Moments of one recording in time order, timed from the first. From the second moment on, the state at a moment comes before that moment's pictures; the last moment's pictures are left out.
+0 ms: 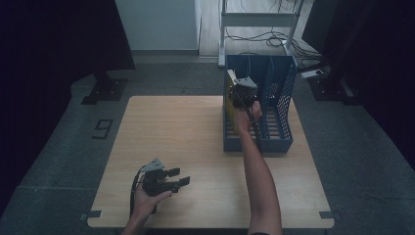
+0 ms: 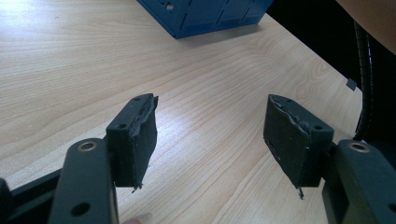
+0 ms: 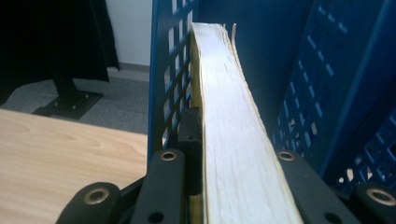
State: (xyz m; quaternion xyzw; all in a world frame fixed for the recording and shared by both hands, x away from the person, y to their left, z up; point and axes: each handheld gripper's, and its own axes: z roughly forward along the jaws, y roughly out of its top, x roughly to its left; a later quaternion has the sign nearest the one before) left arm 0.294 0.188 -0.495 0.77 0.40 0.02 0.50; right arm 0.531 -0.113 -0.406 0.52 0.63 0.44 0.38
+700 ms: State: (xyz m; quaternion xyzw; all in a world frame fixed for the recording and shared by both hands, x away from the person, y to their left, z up) left arm 0.297 0.189 -0.499 0.77 0.40 0.02 0.49; right arm 0.552 -0.104 -0.415 0.53 0.60 0.45 0.39
